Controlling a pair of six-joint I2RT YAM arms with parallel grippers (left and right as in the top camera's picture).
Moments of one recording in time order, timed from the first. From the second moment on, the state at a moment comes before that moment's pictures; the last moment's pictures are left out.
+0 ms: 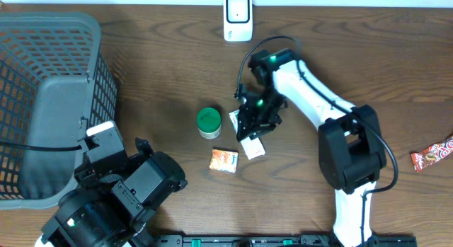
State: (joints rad) left arm -0.84 0.89 1.24 -1.55 -0.84 -1.09; right arm 0.44 2.14 1.68 -1.36 -0.59 -0.01
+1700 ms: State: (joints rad) left arm -0.84 0.89 1.24 -1.55 -0.84 -1.09; right arm 0.45 1.83 1.50 -1.27 0.01 0.15
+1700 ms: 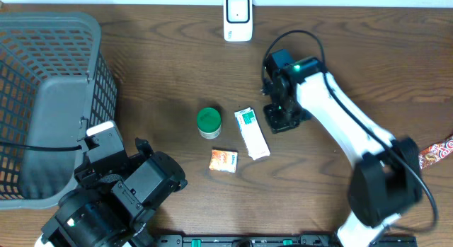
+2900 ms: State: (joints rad) left arm -0.84 0.89 1.24 -1.55 -0.84 -1.09; right arm 0.69 1.93 1.20 -0.78 0.13 0.51
